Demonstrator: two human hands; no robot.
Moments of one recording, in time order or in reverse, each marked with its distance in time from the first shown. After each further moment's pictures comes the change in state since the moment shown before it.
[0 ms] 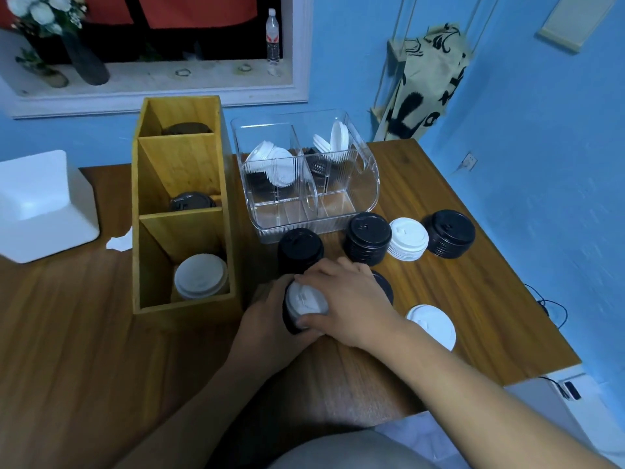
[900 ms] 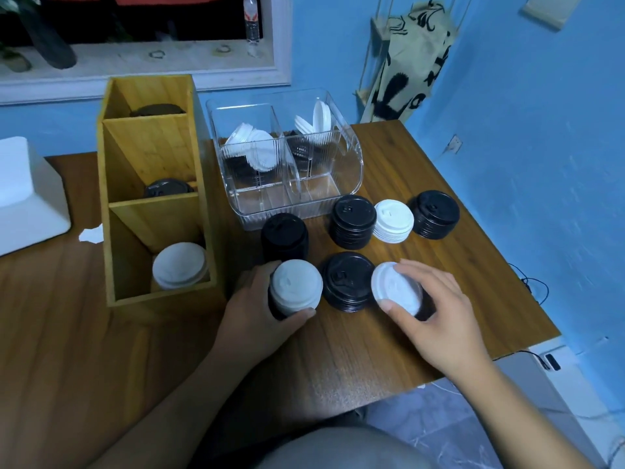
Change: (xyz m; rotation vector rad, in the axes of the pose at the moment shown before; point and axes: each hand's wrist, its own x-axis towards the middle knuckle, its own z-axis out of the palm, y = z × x) left_hand 0.000 0.005 0.000 0.018 -0.004 -0.053; right_hand -0.117 0.063 -0.007 0.361 0.523 0.320
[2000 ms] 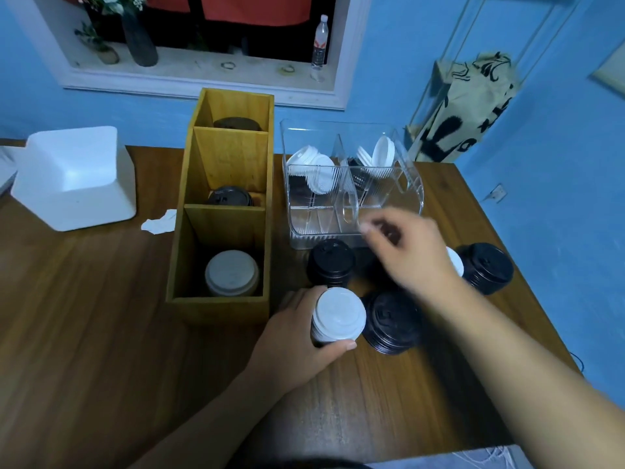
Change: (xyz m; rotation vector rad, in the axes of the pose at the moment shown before) left_hand -0.002 0.002 -0.003 -0.029 -0.015 -0.001; right_hand 0.150 -0.092 0.054 -0.019 -0.175 -0.279
